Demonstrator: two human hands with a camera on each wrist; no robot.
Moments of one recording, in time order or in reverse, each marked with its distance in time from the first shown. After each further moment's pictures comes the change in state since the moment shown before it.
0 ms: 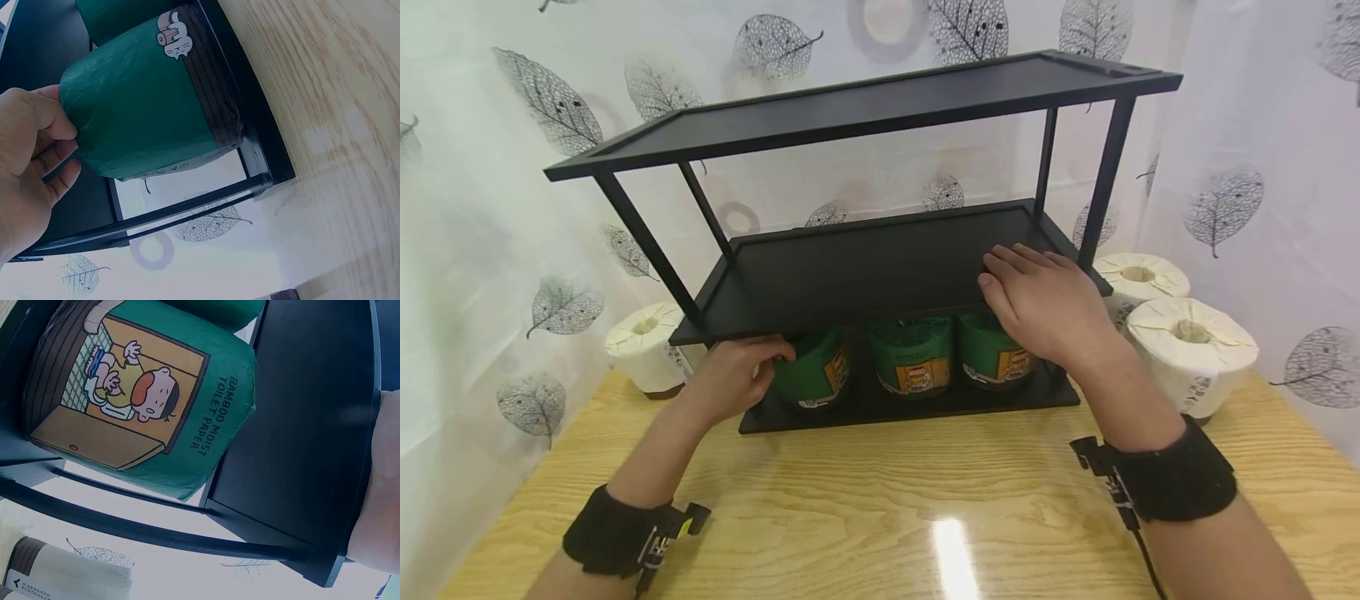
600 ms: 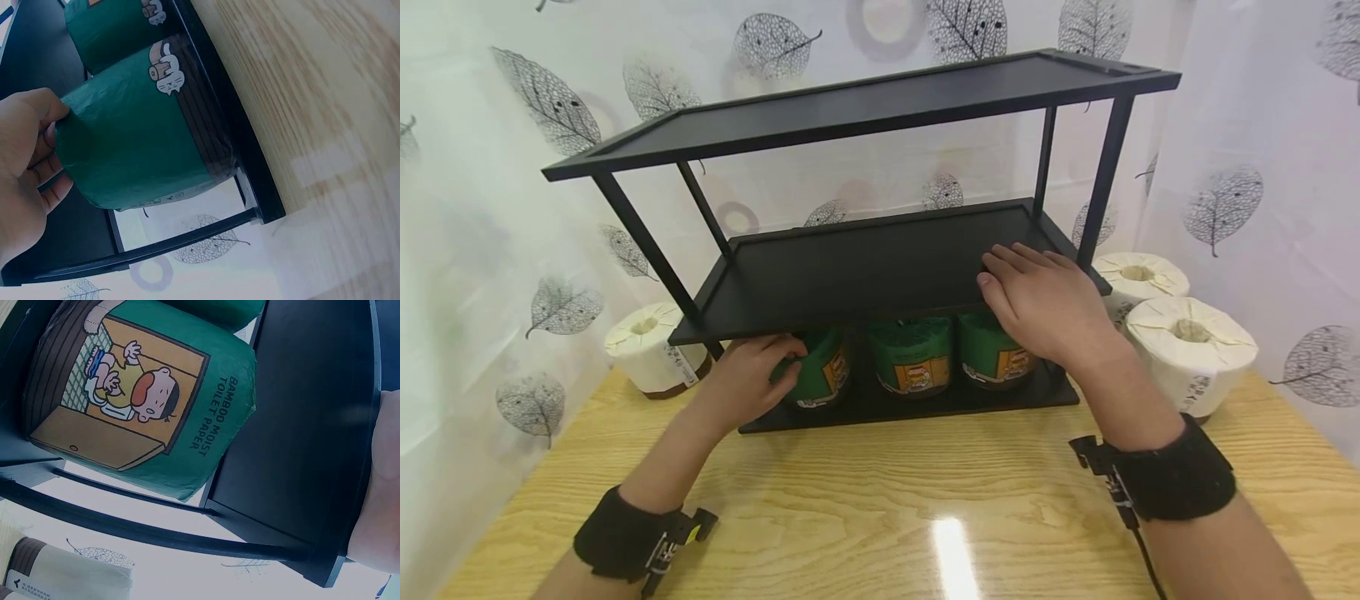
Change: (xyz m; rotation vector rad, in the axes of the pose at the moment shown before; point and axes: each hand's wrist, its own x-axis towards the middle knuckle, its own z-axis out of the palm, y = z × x) left_hand 0.006 0.011 0.012 0.087 0.094 0.069; right_hand 0.000 0.001 0.001 -0.001 0.016 -0.005
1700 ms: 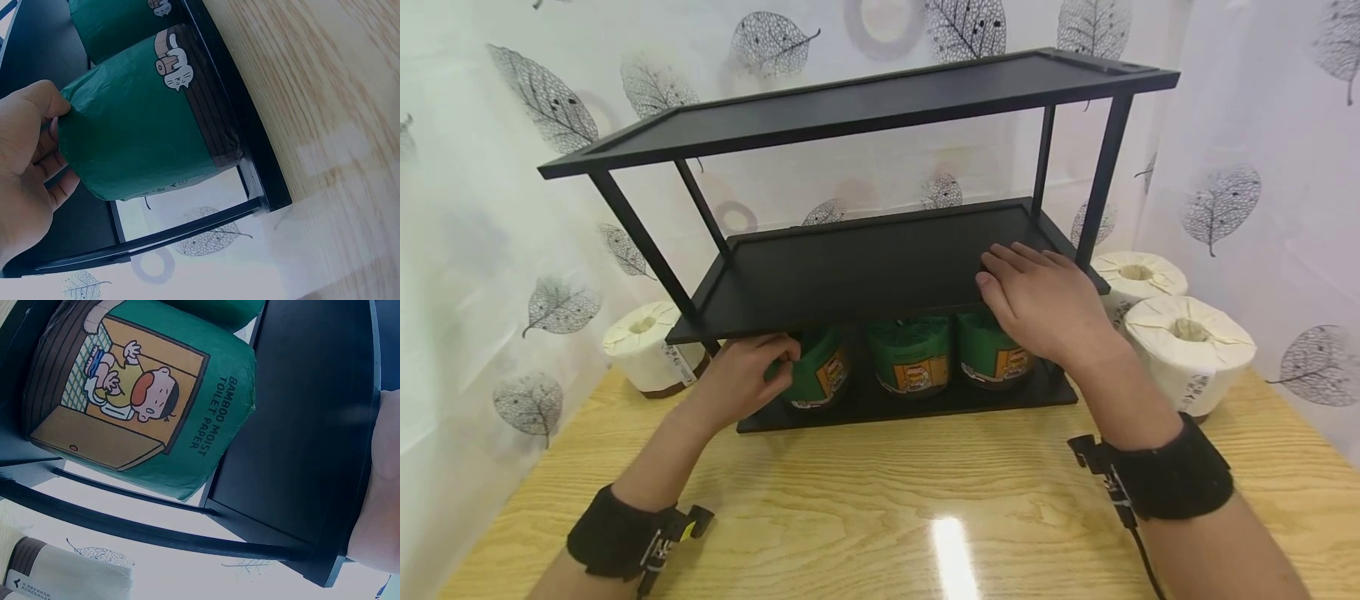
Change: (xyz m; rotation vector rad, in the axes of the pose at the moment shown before) left_hand -0.003 -0.004 -0.001 -0.053 -0.035 -0.006; right_hand 0.000 0.000 0.000 0.003 0.012 -0.007
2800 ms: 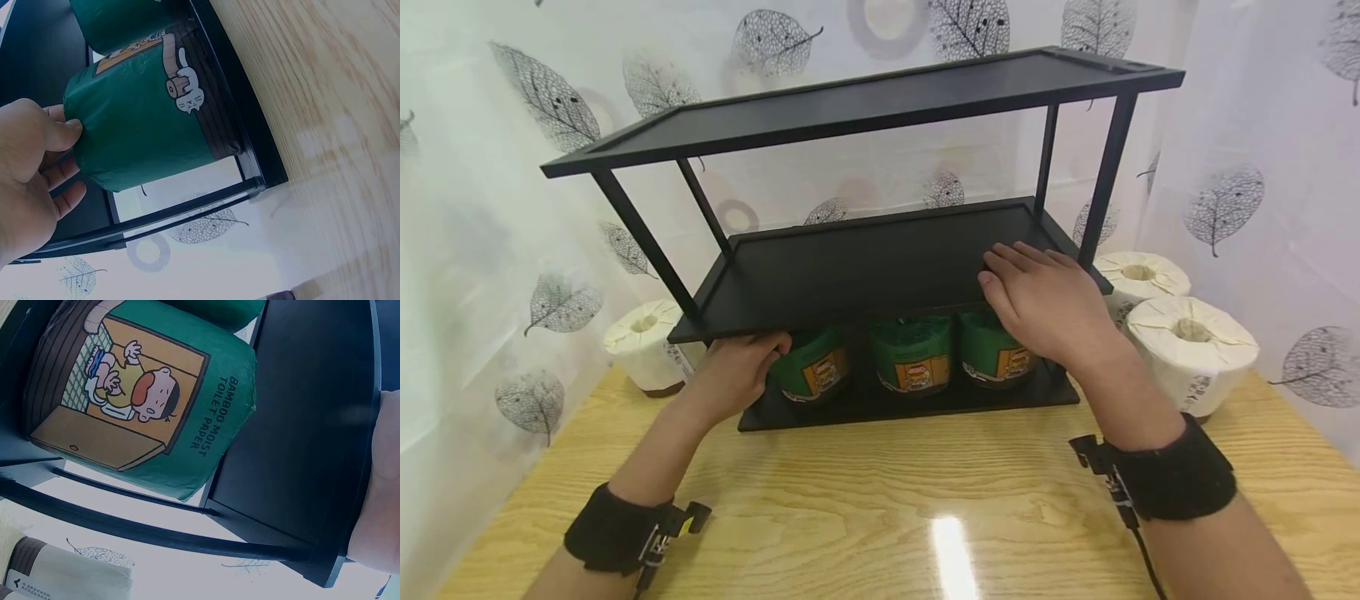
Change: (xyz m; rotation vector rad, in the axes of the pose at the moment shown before) left_hand -0.004 -0.006 -0.007 0.117 -0.094 -0.097; right_hand 0.000 0.001 -0.001 -0.001 -0.022 0.003
